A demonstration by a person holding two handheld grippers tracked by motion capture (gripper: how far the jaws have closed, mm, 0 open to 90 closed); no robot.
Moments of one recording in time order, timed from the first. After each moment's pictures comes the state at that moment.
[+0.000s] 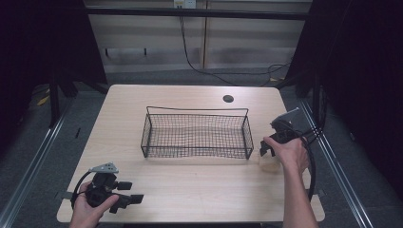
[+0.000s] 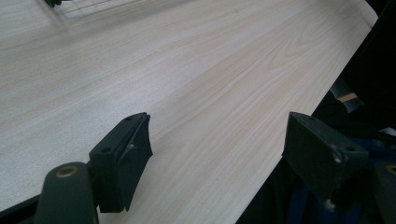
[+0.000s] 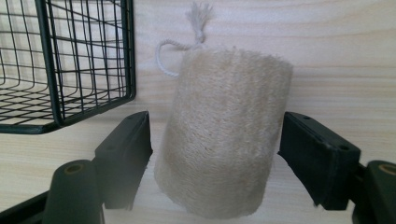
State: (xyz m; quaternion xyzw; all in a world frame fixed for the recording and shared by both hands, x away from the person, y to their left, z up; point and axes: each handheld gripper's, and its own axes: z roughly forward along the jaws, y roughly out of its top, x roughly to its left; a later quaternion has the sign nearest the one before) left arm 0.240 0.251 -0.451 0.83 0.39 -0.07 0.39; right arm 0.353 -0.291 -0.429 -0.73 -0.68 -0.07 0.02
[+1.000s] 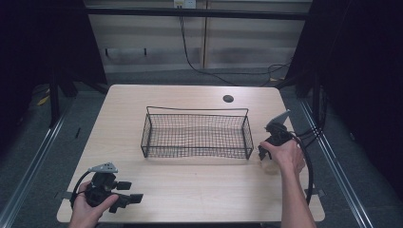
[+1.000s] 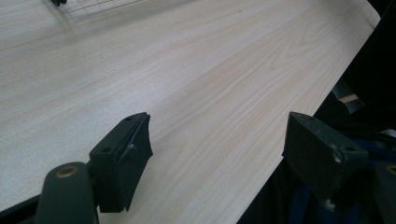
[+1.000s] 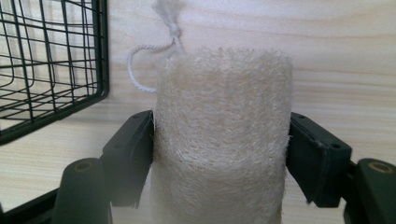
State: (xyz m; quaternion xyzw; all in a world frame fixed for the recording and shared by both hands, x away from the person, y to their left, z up) left arm 0.240 0.253 -0.451 0.83 0.40 -0.07 0.38; right arm 0.360 -0.284 -0.445 -0.71 -0.70 -0.02 0.01
